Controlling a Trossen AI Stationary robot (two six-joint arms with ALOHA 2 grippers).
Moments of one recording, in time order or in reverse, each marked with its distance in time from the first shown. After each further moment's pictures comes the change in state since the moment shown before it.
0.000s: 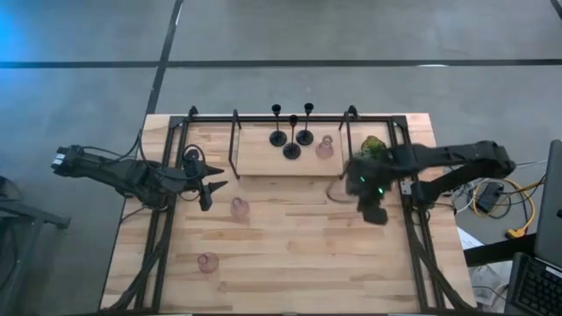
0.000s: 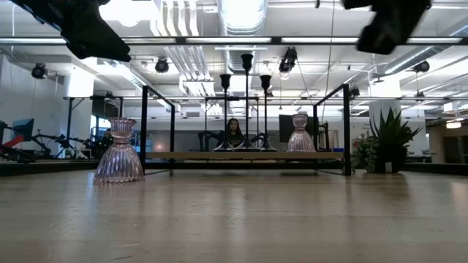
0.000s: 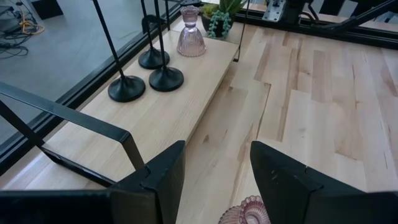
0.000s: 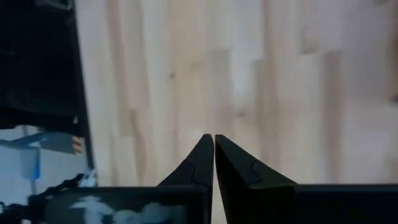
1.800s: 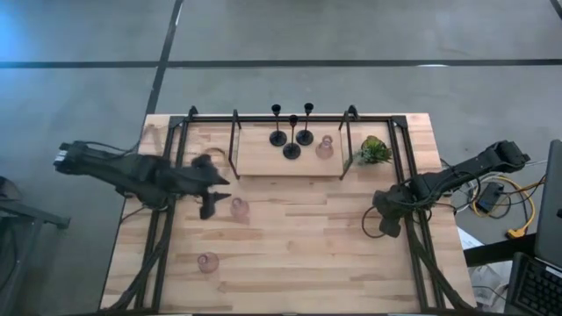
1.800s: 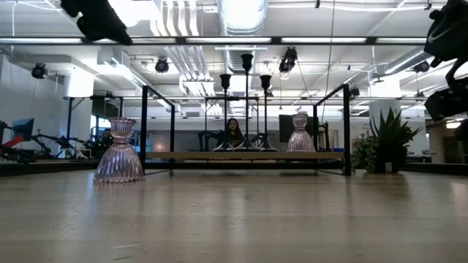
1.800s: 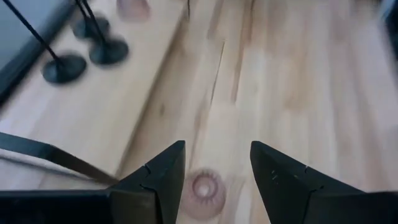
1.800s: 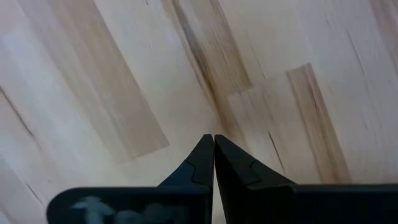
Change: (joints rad) left arm 0.002 0.282 0.273 -0.230 0.242 0.003; right arm 0.255 -0.430 -0.834 0.285 0.209 0.552
